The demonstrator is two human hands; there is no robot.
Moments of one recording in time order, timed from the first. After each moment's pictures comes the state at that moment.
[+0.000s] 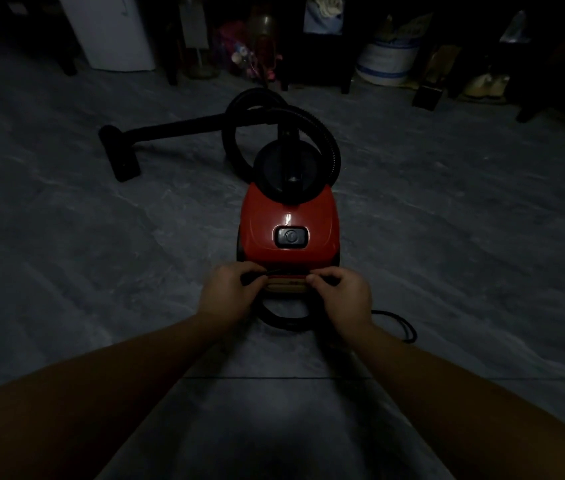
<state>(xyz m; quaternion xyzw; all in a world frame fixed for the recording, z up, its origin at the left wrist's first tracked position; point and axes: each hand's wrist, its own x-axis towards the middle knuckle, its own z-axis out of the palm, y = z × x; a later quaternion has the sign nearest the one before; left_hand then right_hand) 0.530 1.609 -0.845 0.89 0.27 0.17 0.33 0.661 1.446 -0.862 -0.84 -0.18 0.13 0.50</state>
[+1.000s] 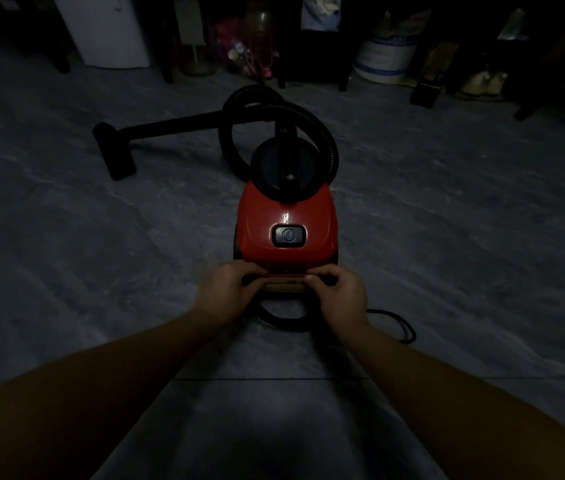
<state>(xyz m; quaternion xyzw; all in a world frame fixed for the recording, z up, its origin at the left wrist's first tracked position) 0.532 1.621 -0.852 0.92 0.18 0.15 0.31 0.663 1.448 -0.874 -0.82 -0.19 0.13 0.52</state>
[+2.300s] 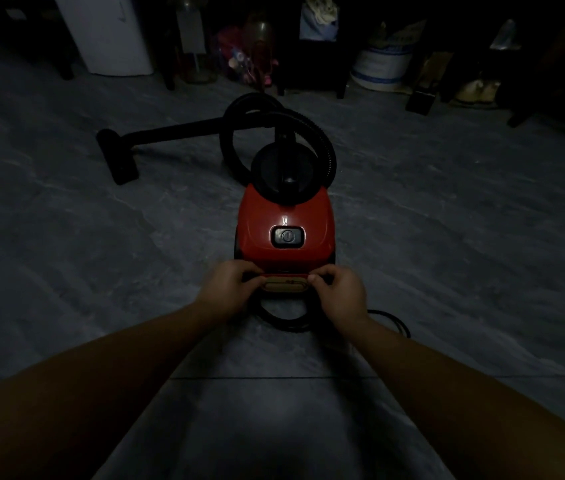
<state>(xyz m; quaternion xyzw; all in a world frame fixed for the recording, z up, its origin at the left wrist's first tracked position) 0.539 1.624 -0.844 0.91 0.22 0.09 0.34 0.667 1.445 -0.857 -0.86 -0.22 0.13 0.44</state>
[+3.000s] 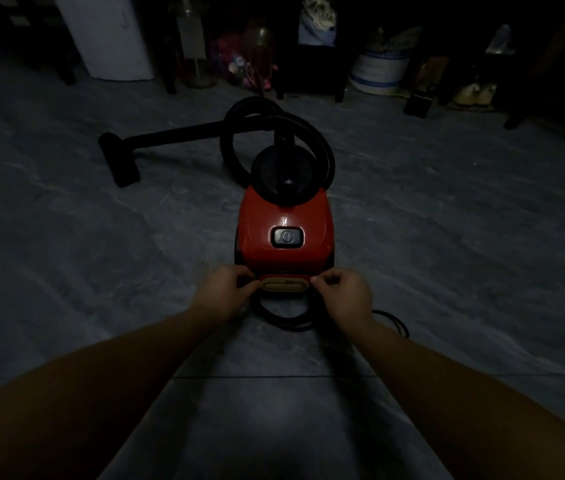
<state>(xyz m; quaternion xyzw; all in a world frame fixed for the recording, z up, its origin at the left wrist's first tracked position) 0.530 1.623 -0.849 0.90 0.28 0.05 0.34 0.669 1.438 -0.858 -0.88 -0.17 0.13 0.43</state>
